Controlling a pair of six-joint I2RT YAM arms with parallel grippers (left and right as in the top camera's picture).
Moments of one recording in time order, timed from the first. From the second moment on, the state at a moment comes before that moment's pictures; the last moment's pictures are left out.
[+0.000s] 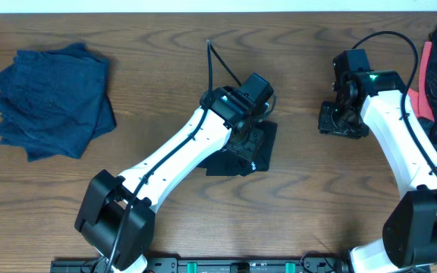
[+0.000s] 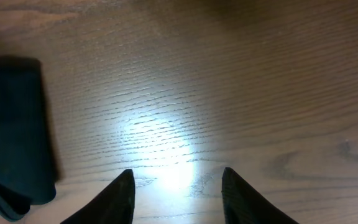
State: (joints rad) left arm -0.71 1.81 1.52 -1.07 0.06 -0.20; right arm 0.12 1.69 1.36 -1.14 0.06 0.33
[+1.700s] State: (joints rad) left arm -0.34 2.01 1.50 -0.89 0.53 0.05; right arm 0.26 1.92 1.36 -0.95 0.01 0.33
